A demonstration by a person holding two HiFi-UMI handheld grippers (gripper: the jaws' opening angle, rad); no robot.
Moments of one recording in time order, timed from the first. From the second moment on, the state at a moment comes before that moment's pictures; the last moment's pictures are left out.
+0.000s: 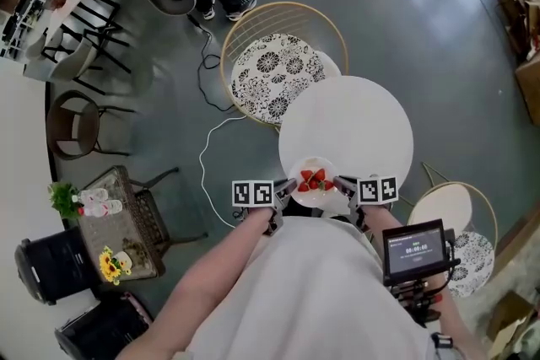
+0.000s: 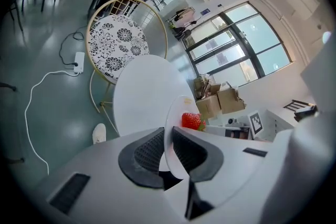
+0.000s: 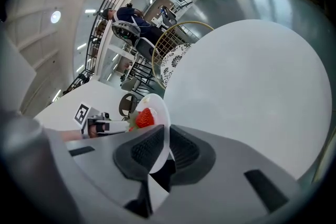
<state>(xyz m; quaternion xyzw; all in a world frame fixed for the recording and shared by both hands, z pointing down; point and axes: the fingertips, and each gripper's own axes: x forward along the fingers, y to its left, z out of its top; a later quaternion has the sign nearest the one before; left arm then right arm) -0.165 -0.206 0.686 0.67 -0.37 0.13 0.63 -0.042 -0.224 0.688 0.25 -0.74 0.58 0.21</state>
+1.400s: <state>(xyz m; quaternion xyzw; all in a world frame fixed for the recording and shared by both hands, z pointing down) -0.169 -0.312 0.774 0.69 -0.31 0.28 0.59 -0.046 -0.297 0.777 0.35 -0.67 0.62 0.21</state>
